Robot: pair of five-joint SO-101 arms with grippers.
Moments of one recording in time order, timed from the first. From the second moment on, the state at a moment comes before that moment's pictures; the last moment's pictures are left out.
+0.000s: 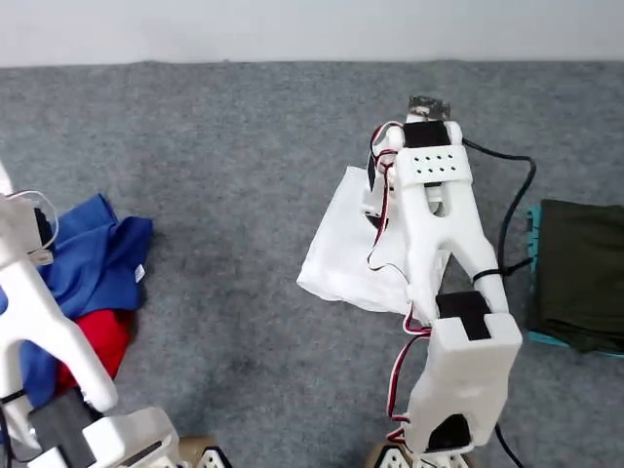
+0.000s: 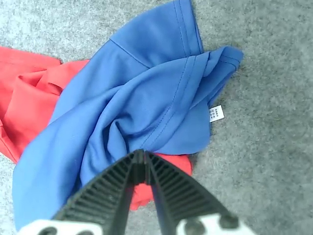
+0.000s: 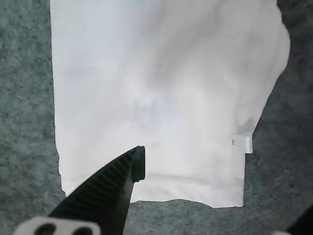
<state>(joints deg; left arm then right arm) -37.4 -8.2 -4.8 99.3 -6.5 -9.9 22.7 -20.0 90.8 -24.7</state>
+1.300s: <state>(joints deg) -37.4 -8.2 -4.8 99.3 -6.7 -1.4 45.9 -36.9 91.4 -11.5</state>
